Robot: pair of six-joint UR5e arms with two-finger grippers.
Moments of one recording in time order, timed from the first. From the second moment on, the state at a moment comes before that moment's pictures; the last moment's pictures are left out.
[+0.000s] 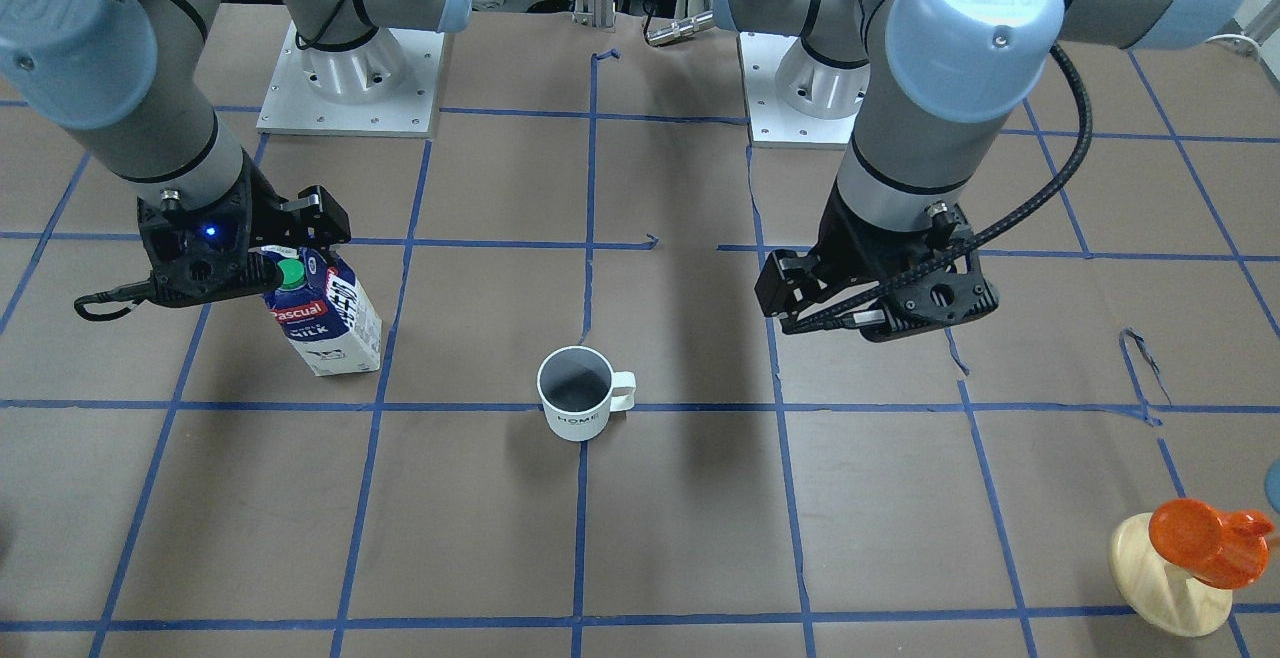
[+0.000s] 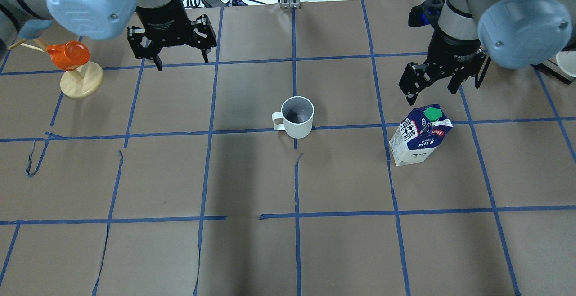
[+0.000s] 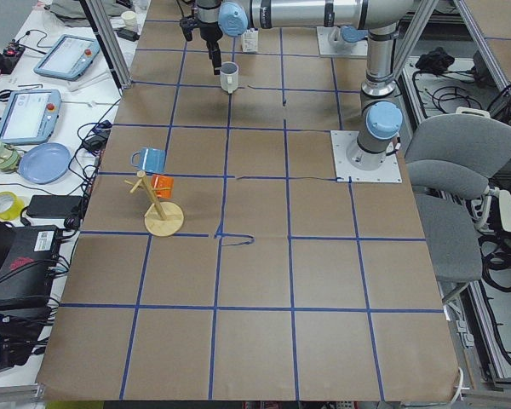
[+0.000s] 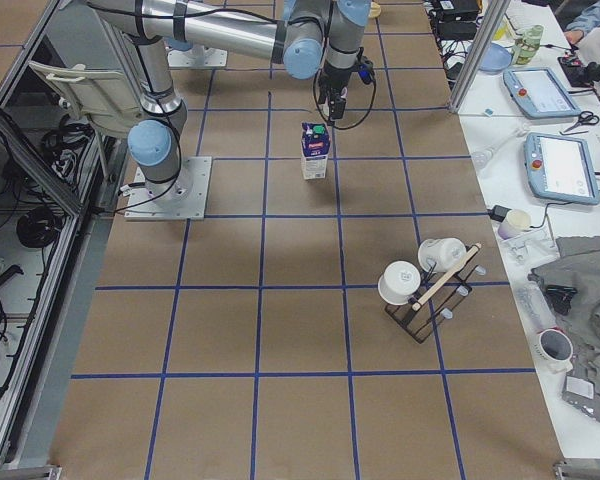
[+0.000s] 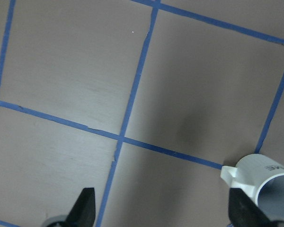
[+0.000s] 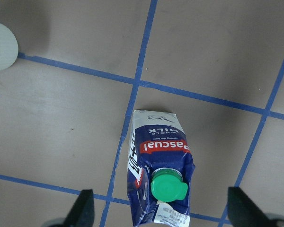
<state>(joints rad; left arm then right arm) -1.64 -1.79 -1.43 -1.53 1.67 -0.27 1.49 -1.46 1.70 -1.67 -1.61 -0.31</state>
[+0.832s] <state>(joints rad) -1.62 -1.64 -1.54 -1.57 1.67 -0.21 1.48 -1.46 1.80 -1.74 -1.64 -0.29</state>
